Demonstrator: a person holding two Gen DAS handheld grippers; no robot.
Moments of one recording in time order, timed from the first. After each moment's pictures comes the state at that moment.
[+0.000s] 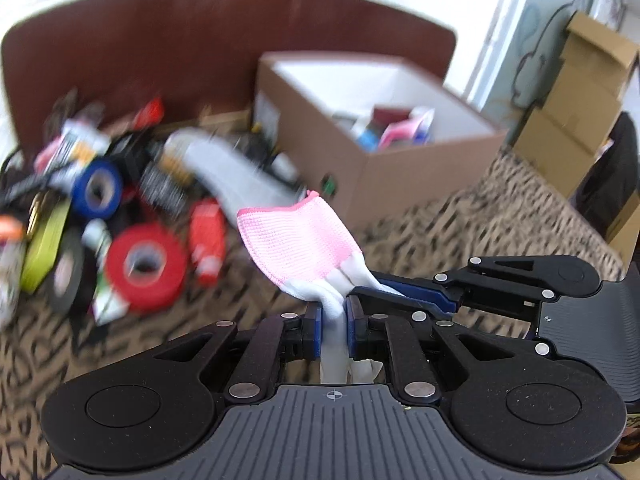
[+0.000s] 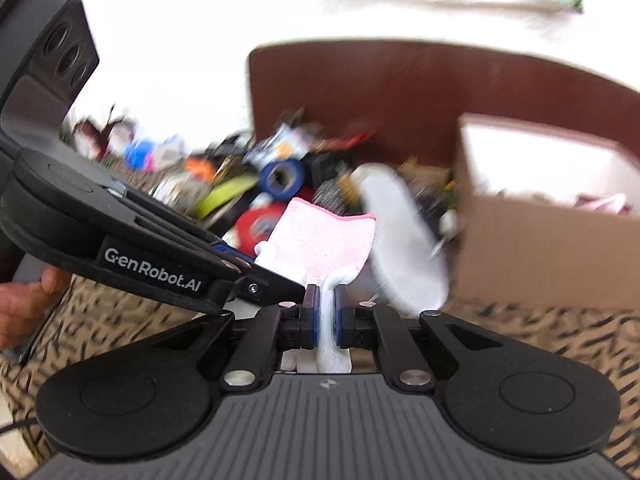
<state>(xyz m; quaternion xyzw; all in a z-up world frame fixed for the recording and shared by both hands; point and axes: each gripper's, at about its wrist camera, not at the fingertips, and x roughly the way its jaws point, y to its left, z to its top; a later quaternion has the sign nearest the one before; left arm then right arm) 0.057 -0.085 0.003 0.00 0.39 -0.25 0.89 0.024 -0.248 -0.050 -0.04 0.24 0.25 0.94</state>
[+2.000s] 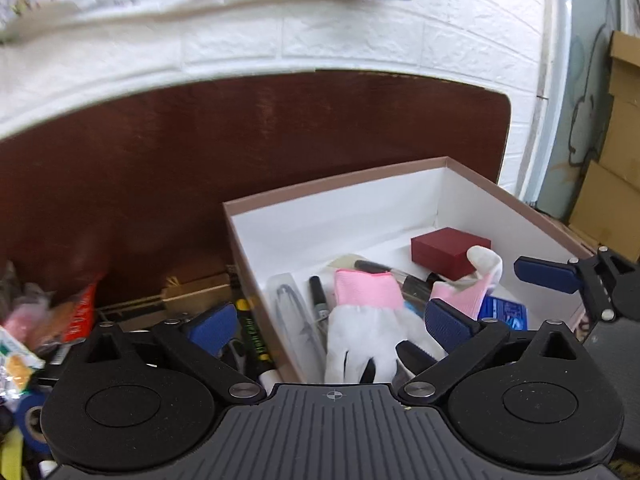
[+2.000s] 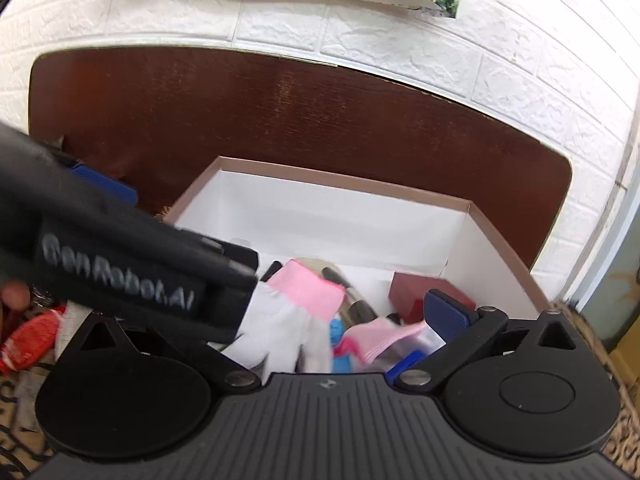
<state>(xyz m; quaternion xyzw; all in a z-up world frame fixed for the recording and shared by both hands) 0.224 -0.208 0.020 0.05 0.28 -0.17 0.94 0.184 -0.321 -0.032 -0.10 0.23 0.05 0.97</state>
